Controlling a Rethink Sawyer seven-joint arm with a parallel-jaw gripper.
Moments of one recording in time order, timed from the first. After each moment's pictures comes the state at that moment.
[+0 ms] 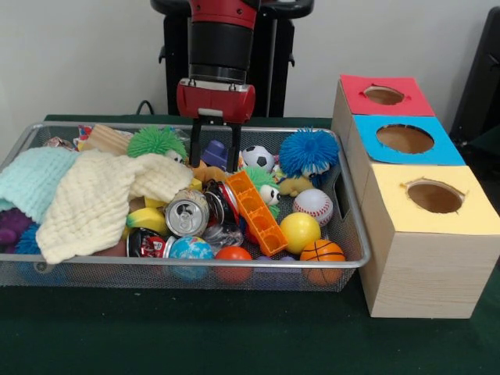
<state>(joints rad) -0.44 -0.62 0.04 2.05 -0.15 -0.33 1.79</state>
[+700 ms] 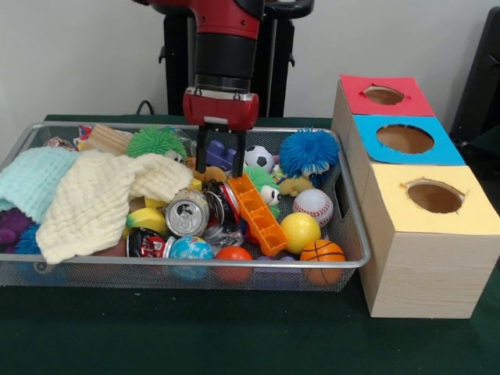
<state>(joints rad) -0.43 -0.57 0.03 2.05 -0.15 -0.35 1.79</state>
